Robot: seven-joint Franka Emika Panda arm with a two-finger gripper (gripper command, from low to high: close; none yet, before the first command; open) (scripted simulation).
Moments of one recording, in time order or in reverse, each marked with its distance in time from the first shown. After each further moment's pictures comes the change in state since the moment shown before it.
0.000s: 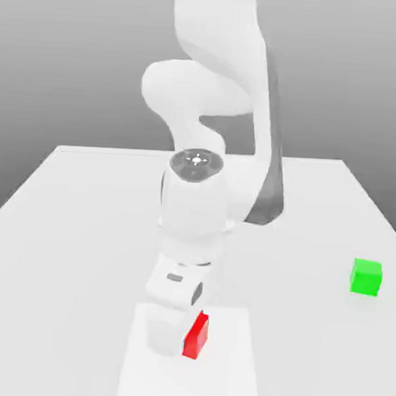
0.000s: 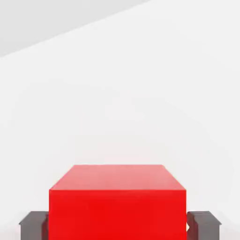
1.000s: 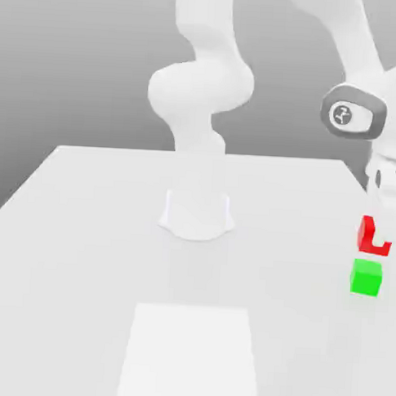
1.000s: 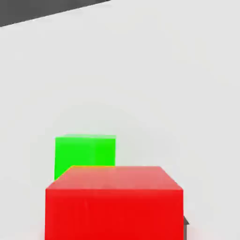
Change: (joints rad) arm 0.696 -0.303 0.325 -0.003 -0.113 -0.295 1.012
